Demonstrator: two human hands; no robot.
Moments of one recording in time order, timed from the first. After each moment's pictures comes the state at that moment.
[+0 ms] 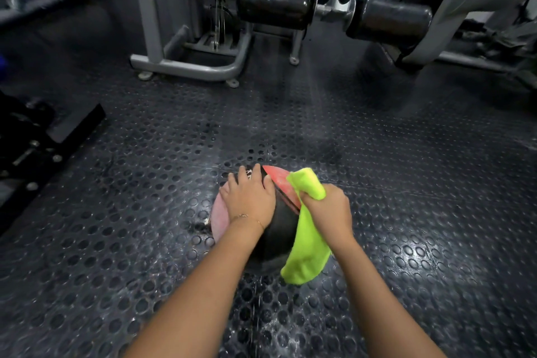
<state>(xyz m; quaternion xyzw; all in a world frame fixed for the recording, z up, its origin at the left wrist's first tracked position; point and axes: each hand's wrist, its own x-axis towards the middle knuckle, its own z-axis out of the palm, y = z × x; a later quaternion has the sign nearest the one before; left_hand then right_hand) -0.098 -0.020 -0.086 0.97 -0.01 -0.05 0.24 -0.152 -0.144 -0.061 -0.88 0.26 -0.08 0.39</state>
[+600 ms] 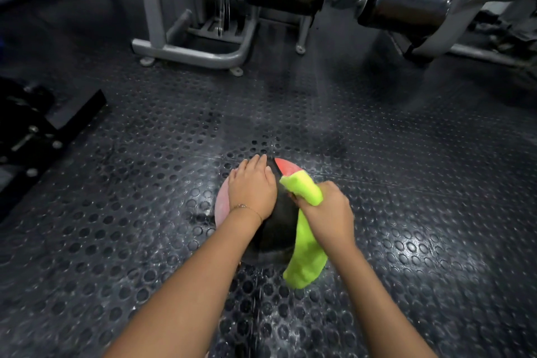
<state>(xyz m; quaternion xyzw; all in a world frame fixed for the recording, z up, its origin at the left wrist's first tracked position) -0.085 -0.015 -0.097 0.96 -0.06 -0.02 0.27 -0.162 -0.127 -0.063 -0.93 0.19 -0.10 0.31</state>
